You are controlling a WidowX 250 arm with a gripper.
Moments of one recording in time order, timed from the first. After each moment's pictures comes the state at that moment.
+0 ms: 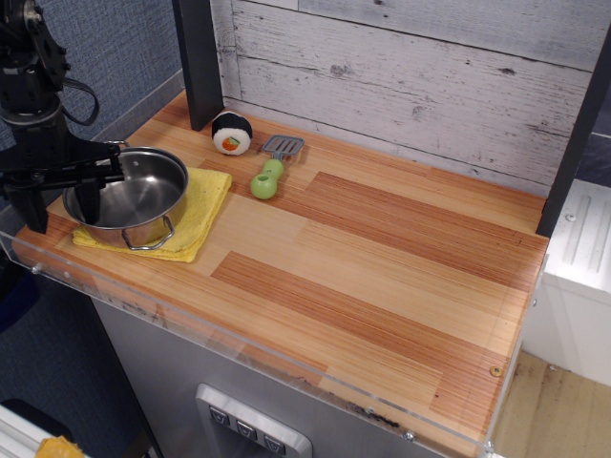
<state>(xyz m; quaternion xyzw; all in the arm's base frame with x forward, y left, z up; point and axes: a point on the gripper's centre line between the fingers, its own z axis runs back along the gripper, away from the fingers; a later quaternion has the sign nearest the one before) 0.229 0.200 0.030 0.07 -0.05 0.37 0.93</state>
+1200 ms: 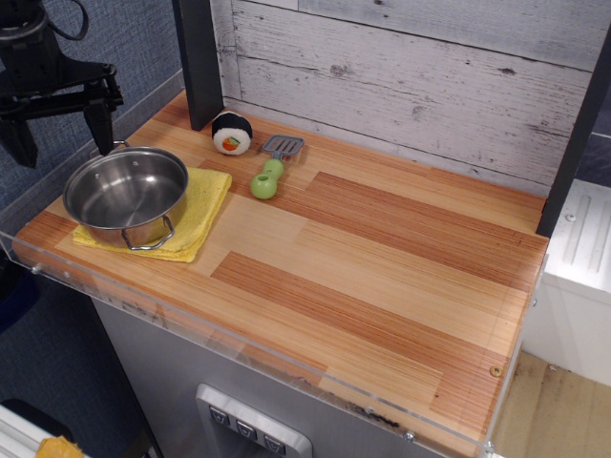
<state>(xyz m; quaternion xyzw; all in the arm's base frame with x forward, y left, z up) 0.250 0.197 0.086 0.04 -0.09 0.36 0.93</state>
